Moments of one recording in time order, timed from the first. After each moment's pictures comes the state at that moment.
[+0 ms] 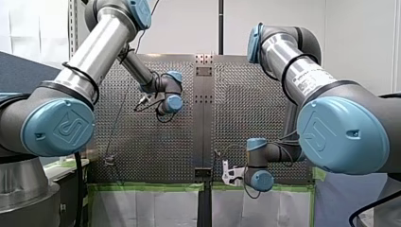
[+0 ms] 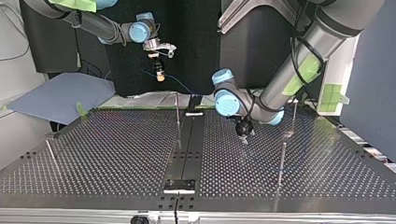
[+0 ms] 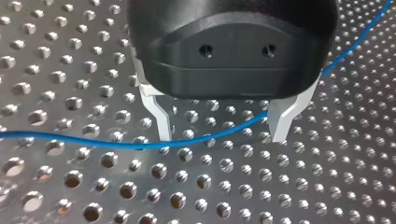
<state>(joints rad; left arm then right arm) -0.35 -2.17 -1.45 -2.78 -2.31 -0.92 2.06 -0.63 1.90 -1.08 1.51 1.54</state>
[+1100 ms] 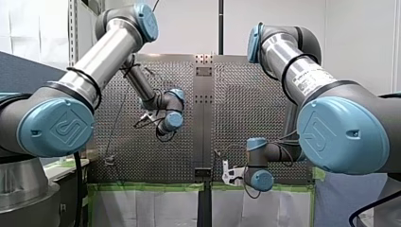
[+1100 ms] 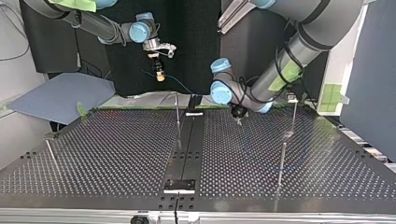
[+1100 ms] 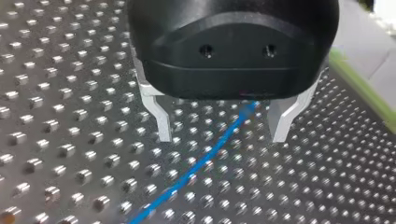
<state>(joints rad) -0.37 -2.29 -1.52 -2.79 -2.30 -0.94 2.06 -0.63 1.90 -1.08 1.51 1.53</state>
